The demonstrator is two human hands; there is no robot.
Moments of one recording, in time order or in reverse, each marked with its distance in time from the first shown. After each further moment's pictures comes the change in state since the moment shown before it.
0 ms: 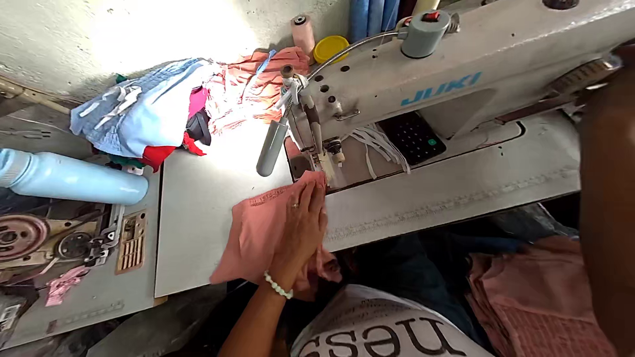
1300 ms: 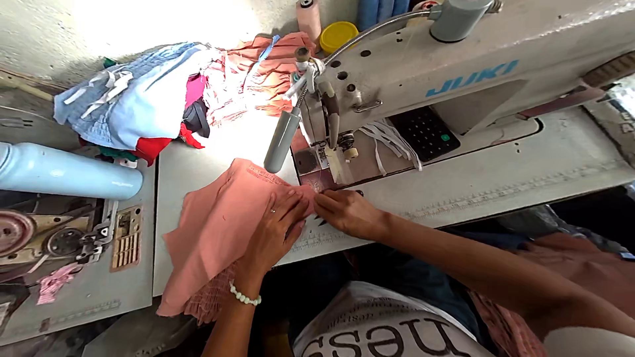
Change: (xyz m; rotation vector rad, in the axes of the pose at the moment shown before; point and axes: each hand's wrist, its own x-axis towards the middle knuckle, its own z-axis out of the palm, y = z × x) left_hand -0.033 -0.073 -0.028 -0.183 0.006 0.208; right_hand -0.318 -0.085 0.142 0.126 -0.752 -1.462
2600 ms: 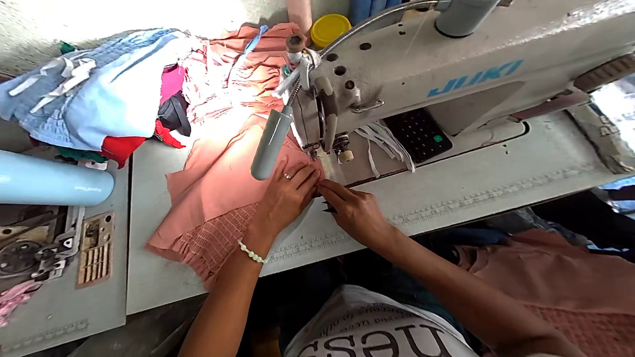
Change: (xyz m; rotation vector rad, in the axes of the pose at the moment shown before) left_hand 0.088 -0.015 0.022 0.229 0.071 0.285; right_hand -0.015 -0.007 -0.001 -0.072 0.045 0.497
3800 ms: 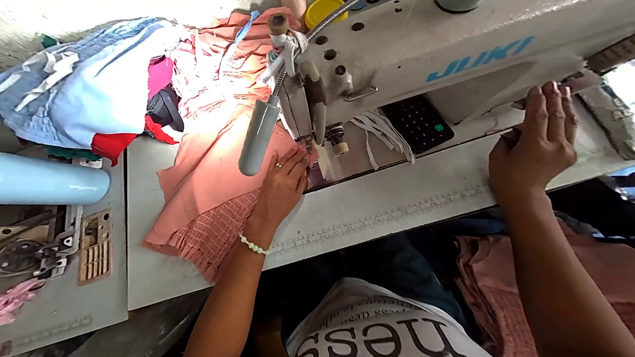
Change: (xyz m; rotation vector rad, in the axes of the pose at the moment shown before) left_hand 0.007 0.004 0.006 -0.082 0.021 -0.198; right_hand -0.053 0.160 -0.142 -0.452 0.311 0.559
